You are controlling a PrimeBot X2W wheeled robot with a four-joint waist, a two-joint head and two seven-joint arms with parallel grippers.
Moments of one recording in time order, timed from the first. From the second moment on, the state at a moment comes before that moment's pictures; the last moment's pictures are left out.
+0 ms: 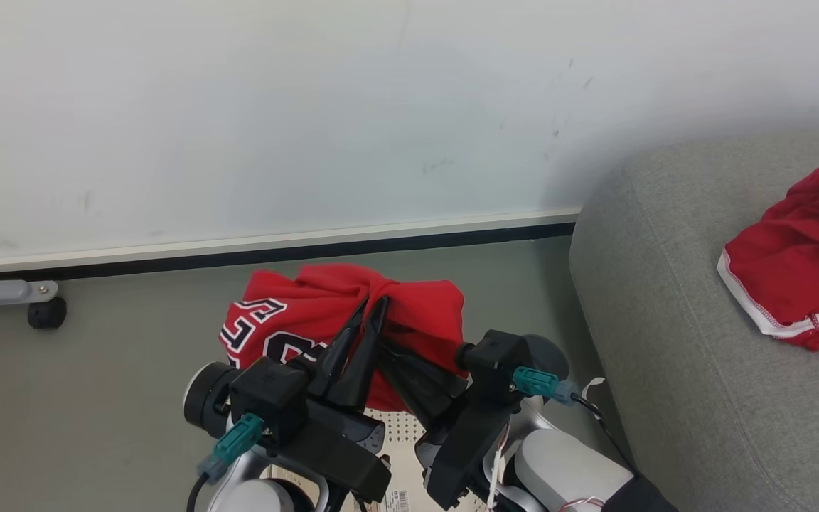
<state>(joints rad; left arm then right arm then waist) -0.21 0.06 -0.42 0.00 -0.31 -0.03 -0.07 -0.57 -0.07 0.92 0.37 0.54 0.06 -0.12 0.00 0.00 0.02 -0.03</state>
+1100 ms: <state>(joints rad) -0.15 0.12 -0.51 -0.04 -0.28 -0.04 -0.03 -0.65 -0.15 0.78 0.50 0.60 0.03 -0.22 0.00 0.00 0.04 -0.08</state>
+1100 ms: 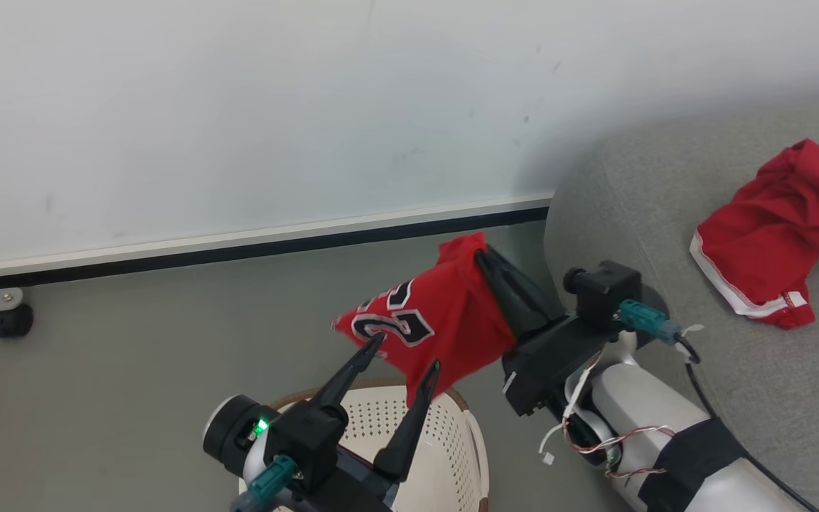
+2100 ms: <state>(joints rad) -0.12 0.19 -0.56 -0.09 -0.23 -0.06 0.03 -0.64 -0.27 0.65 0.43 0.60 -0.05 -0.25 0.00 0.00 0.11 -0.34</state>
